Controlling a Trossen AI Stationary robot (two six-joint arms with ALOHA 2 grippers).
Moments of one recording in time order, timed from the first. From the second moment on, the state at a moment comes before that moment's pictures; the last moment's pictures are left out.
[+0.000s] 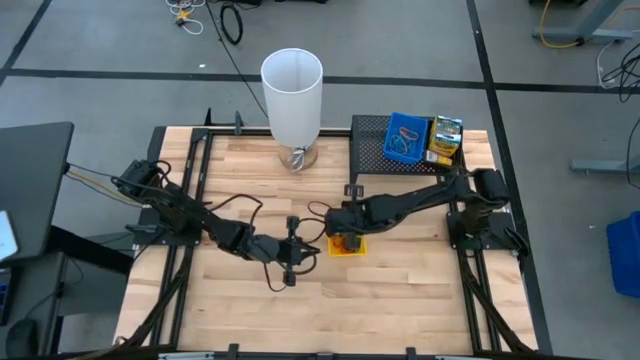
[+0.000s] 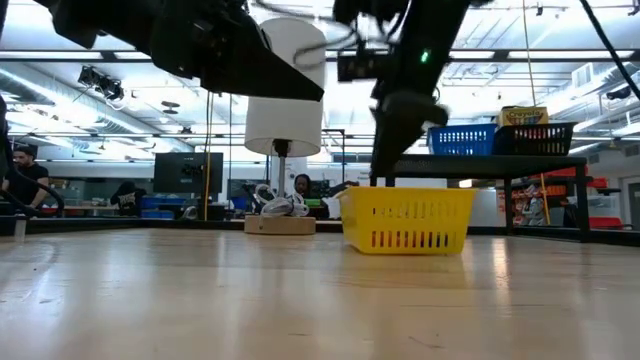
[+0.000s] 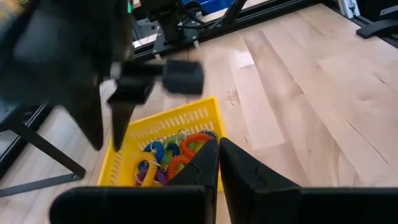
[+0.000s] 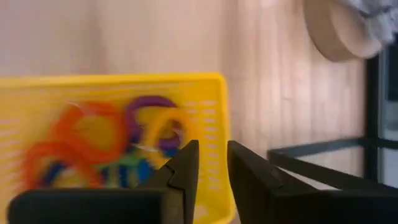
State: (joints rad) left arm -0.42 1.63 0.74 0.52 -0.51 0.17; right arm 0.15 1.85 1.36 -0.79 0.46 0.04
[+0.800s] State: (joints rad) left arm -0.65 1.23 0.74 0.00 -0.86 0.12; right arm 0.33 1.86 1.43 -0.85 0.15 0.09
